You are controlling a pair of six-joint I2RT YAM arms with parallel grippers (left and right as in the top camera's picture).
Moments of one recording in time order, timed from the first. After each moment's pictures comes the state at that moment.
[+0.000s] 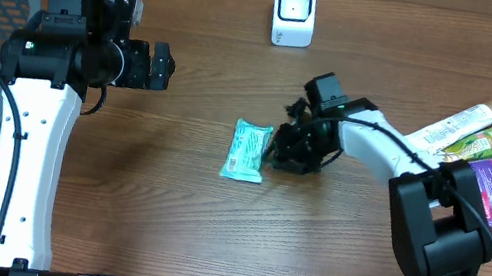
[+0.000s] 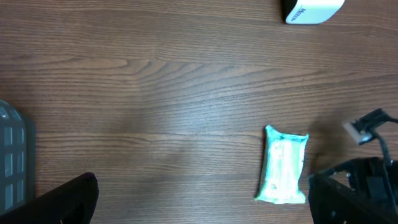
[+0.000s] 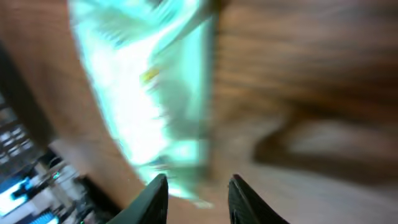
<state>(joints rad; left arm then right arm) 0.07 1.50 1.57 -1.09 0.16 -0.04 0.45 2.06 1.34 -0.70 -0.65 0.48</state>
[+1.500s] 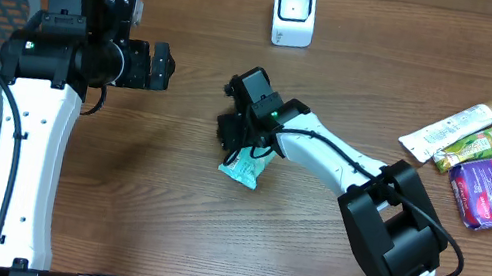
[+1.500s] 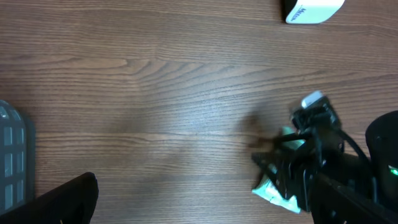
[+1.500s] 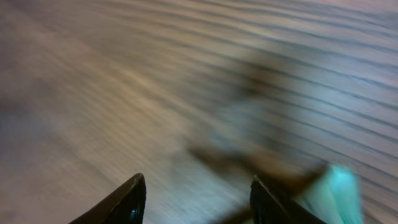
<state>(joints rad) 0.07 1.50 1.57 -1.09 0.16 -0.04 0.71 2.15 1.53 -0.48 -0.18 0.36</state>
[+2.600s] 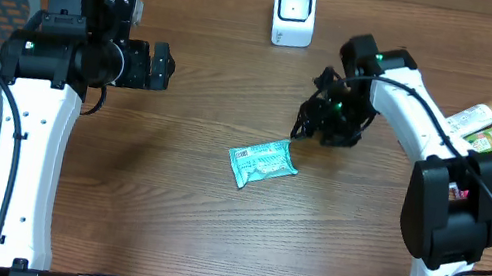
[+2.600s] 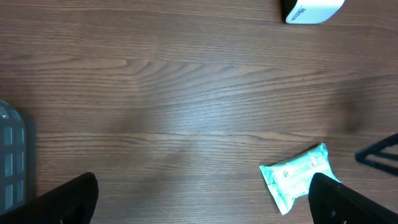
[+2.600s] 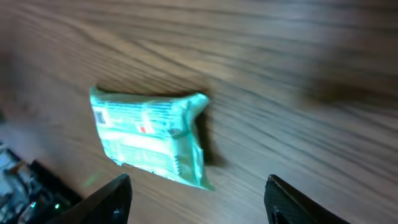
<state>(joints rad) 0.07 1.50 1.57 -1.09 0.16 -0.04 0.32 2.16 1.69 -1.13 -0.53 0.11</state>
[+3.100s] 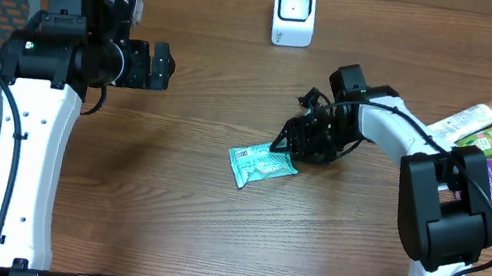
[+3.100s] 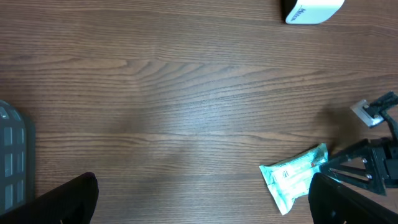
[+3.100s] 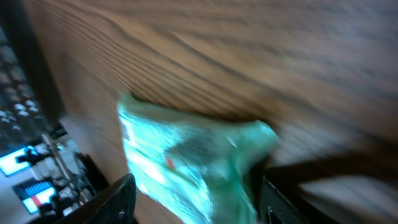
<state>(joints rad) 0.07 1.50 1.57 -1.09 0.16 -0.04 0.34 2.15 1.43 -0.77 -0.77 0.21</state>
